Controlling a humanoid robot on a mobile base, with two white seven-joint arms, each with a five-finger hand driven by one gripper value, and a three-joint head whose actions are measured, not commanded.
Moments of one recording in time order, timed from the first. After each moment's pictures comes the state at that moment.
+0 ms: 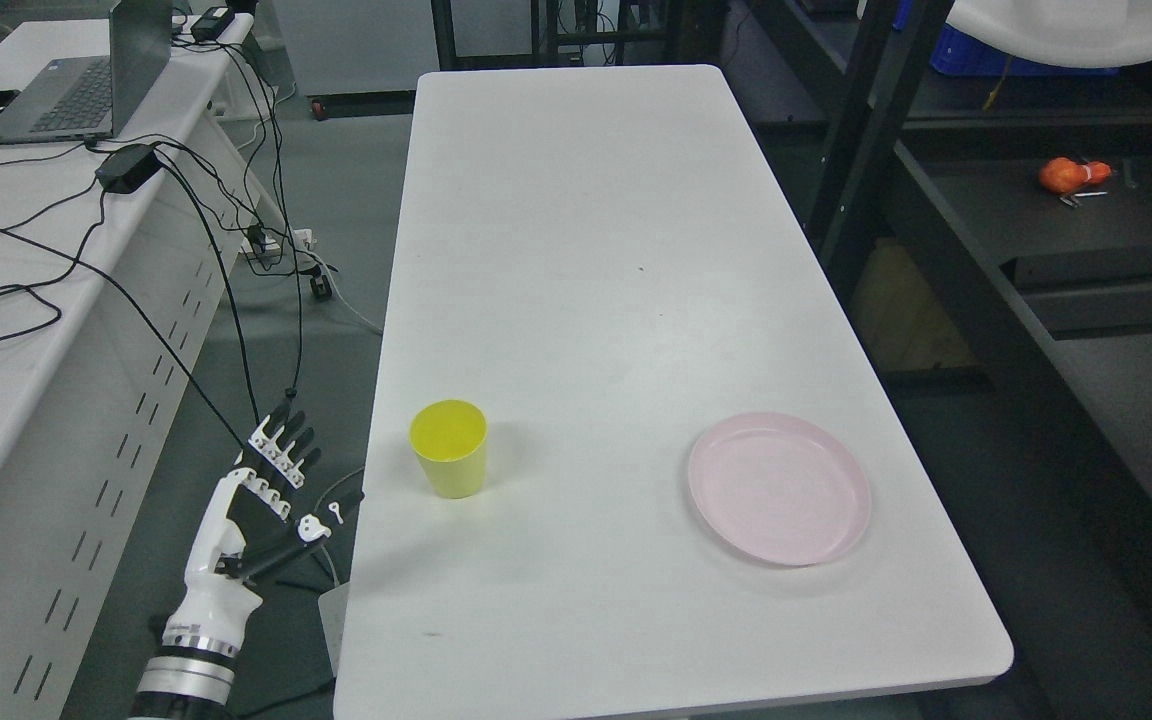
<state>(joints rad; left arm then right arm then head) 0.00 0.00 0.18 -1.71 0.30 0.02 -0.26 0.00 0.00 0.00 -0.24 0.00 0.09 -0.12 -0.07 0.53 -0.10</state>
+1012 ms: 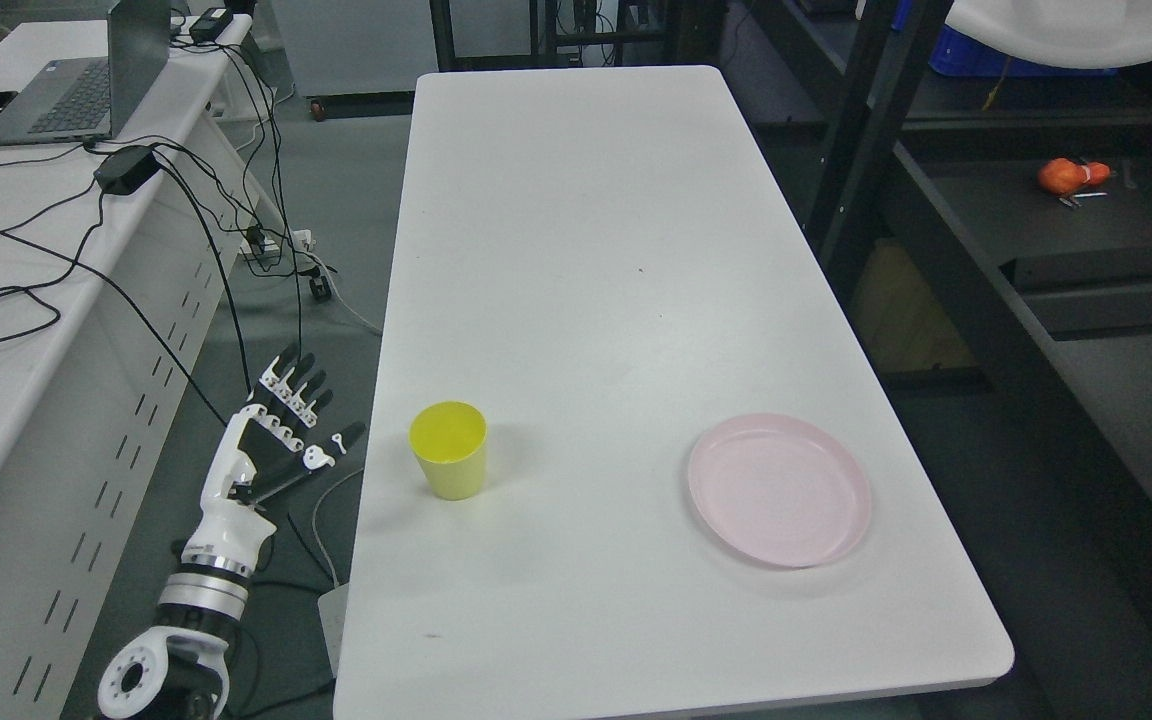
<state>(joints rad) -0.23 0.00 0.20 -1.49 0.34 0.02 -0.36 0.00 0.00 0.00 -0.24 0.00 0.09 -0.12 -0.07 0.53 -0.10</state>
